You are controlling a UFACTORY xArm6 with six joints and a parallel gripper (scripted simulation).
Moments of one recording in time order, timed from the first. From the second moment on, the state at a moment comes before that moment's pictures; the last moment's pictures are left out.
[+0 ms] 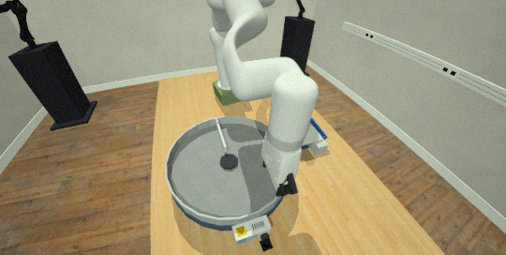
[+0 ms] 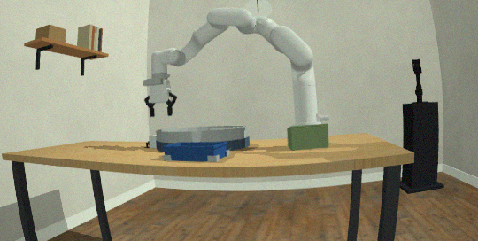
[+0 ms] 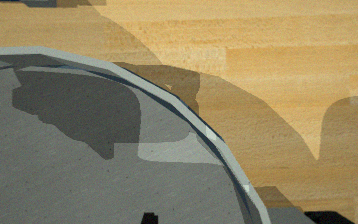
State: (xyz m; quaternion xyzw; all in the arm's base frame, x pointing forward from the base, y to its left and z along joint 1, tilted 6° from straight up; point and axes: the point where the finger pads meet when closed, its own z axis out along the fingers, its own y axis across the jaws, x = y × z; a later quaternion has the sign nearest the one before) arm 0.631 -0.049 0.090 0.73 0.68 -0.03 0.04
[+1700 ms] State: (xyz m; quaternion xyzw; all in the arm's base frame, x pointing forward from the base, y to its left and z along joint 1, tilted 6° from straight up) arm 0.401 -0.080 0.151 0.90 0.43 -0.03 0.04
